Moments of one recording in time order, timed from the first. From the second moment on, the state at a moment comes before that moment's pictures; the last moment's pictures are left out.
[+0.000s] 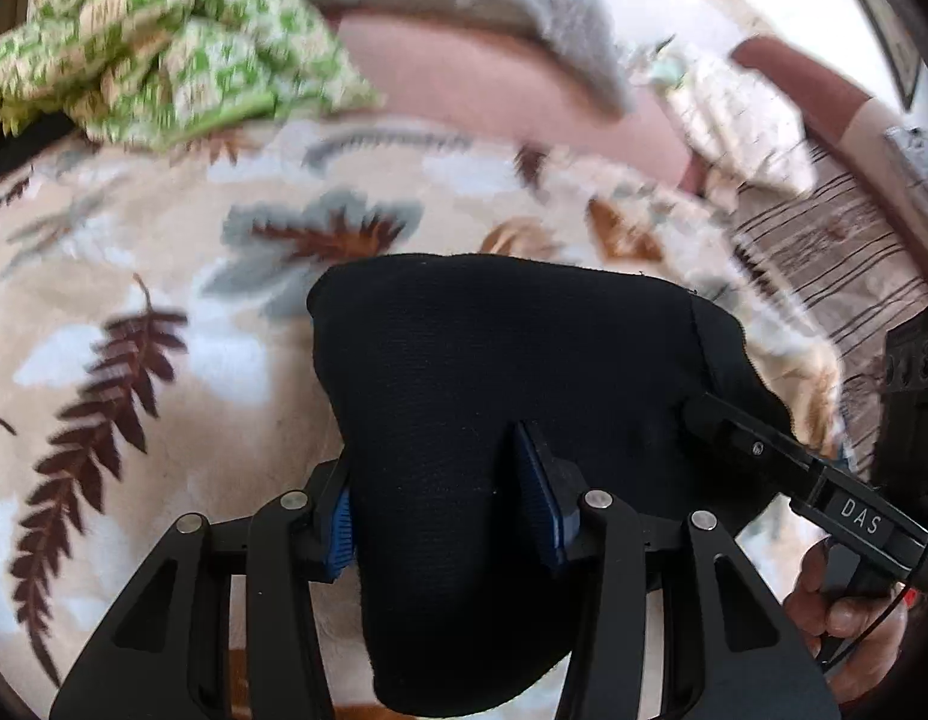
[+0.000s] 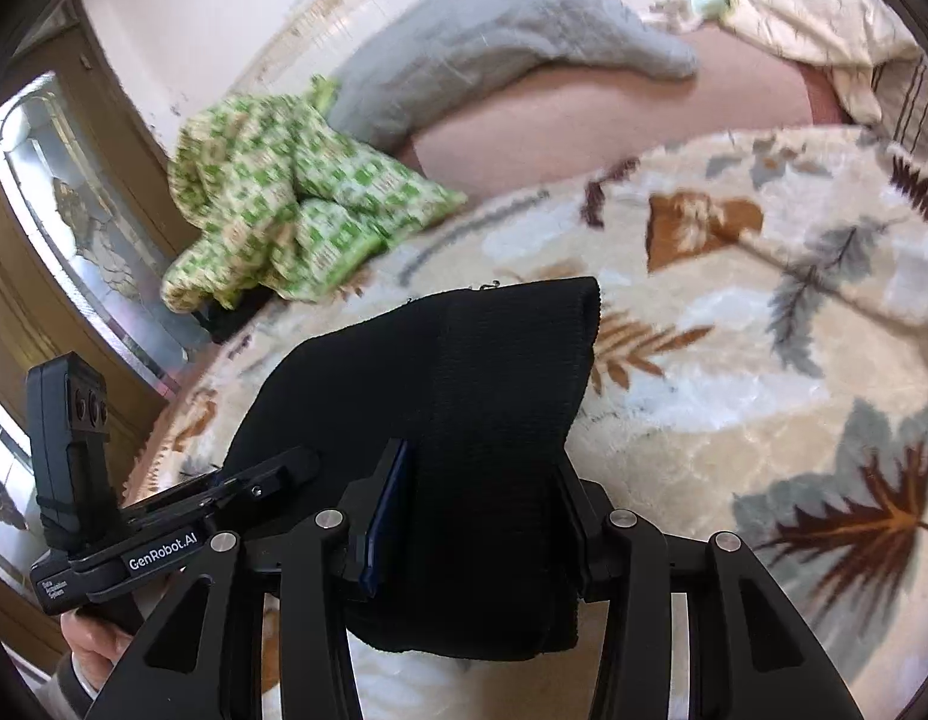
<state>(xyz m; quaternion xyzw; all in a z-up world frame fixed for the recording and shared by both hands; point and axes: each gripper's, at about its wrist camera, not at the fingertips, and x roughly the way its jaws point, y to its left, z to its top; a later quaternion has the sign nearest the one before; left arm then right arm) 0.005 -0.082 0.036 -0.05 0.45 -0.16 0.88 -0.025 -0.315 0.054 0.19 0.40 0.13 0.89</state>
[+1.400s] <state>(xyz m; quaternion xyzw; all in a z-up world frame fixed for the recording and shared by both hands) 0.002 -0.084 0.046 0.00 0.43 -0.13 0.90 -0.033 -0.281 0.080 0.05 0.40 0.09 0.91</state>
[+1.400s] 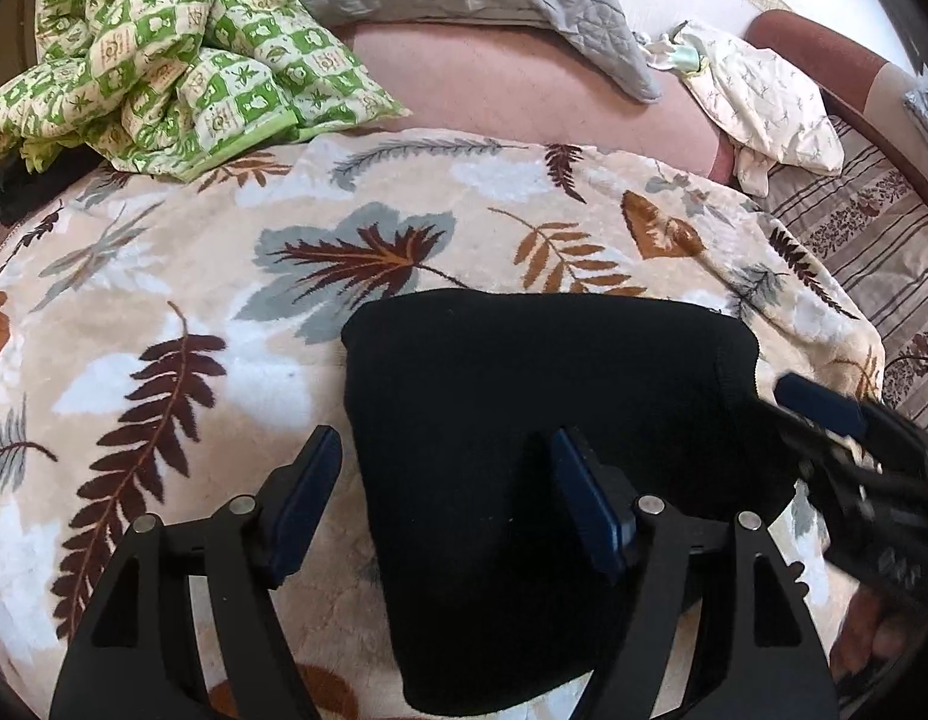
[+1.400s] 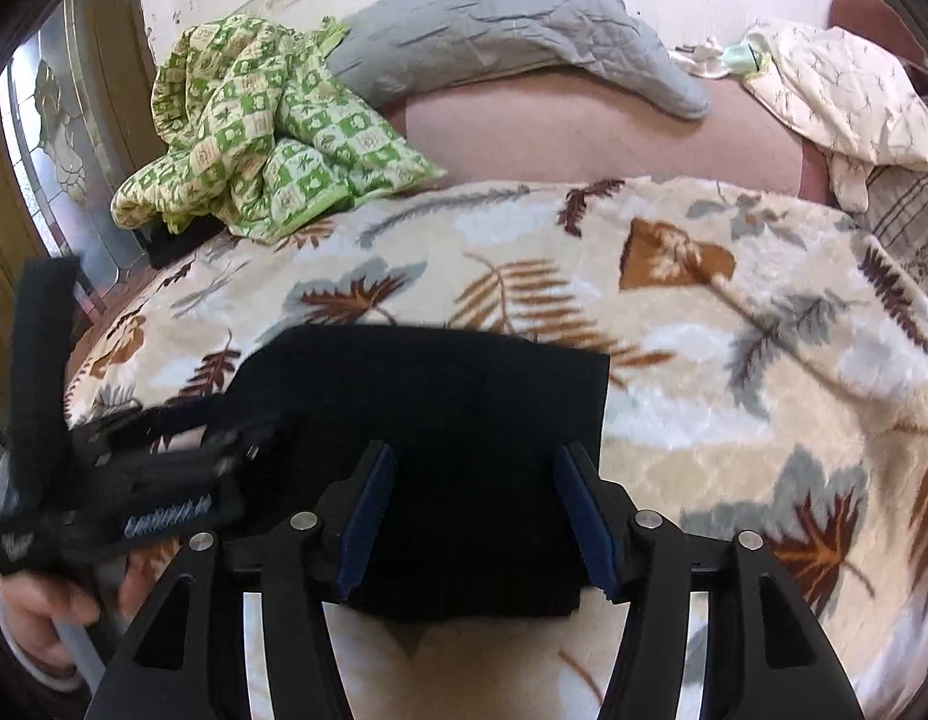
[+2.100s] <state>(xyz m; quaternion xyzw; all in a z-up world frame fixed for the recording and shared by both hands) -0.015 -0.082 0.059 -0.01 0.41 -0.10 0.91 -0.036 -0.298 0.084 0.08 0.38 0.05 0.92</state>
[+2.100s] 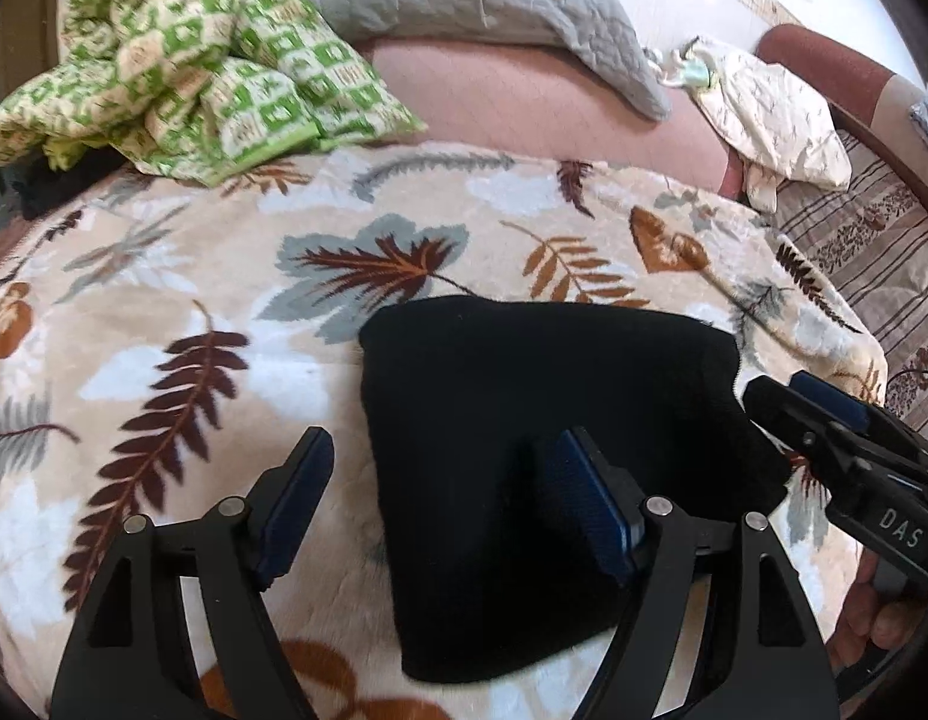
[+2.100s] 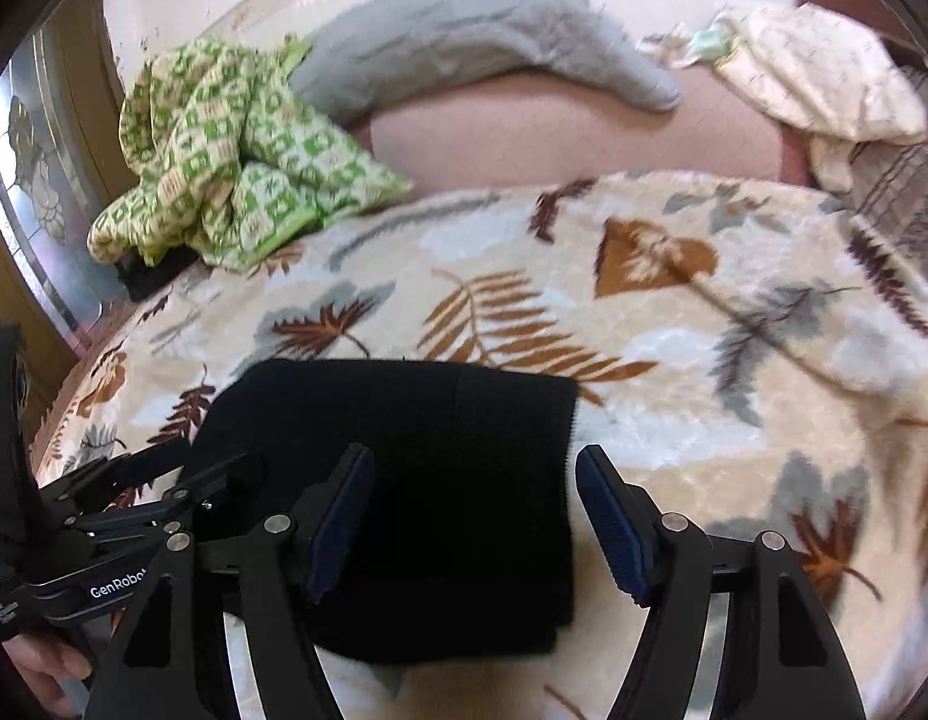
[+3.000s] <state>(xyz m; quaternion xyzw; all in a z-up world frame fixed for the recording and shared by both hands) -0.119 -0.060 0.125 0.00 0.31 -0.07 0.95 -0.133 -0.280 0.149 0.07 0.33 0.05 0.94</state>
